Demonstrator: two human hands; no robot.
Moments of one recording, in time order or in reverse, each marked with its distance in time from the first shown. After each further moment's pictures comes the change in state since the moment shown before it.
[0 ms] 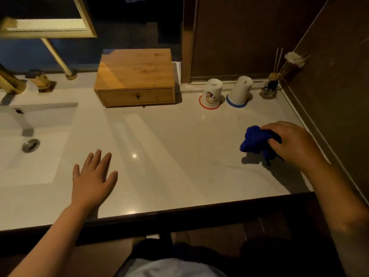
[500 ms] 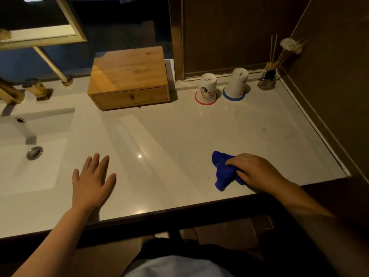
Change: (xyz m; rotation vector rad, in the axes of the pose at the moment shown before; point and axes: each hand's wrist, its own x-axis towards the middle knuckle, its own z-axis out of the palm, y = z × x) left_hand 0.000 0.003 0.000 0.015 -0.003 0.000; right_hand -0.030 0.006 0.094 0.036 -0.279 -0.237
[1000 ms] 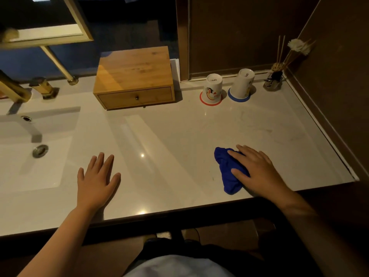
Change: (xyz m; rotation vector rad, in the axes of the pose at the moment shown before) left_hand 0.001 -0.001 0.001 -0.013 0.003 -0.009; right_hand 0.002 -0.012 0.009 -0.036 0.056 0.170
